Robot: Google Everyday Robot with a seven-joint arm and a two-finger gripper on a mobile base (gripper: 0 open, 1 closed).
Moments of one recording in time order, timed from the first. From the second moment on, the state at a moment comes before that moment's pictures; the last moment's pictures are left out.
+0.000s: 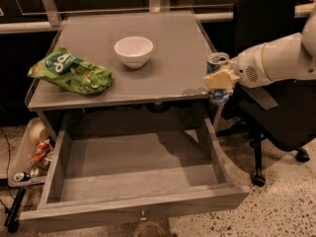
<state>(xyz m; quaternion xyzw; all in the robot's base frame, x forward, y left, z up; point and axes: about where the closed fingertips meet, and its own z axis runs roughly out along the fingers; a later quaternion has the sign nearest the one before) 0.584 -0.169 0.892 -0.36 0.82 0.17 0.40</state>
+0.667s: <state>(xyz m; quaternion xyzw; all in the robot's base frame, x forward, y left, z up) 0.550 -0.156 0.887 -0.34 0.82 0.20 0.41</state>
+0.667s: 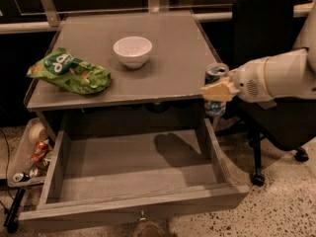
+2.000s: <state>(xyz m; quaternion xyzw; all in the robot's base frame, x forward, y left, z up) 0.512 -0.108 0.791 -0.30 0.82 0.28 0.40</state>
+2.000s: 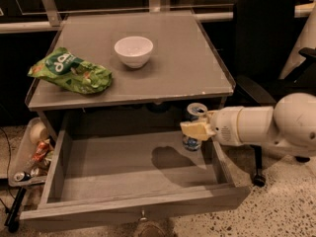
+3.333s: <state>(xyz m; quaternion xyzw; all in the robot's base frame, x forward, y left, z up) 0.547 -0.046 0.678 -0.24 0.81 0.30 0.45</state>
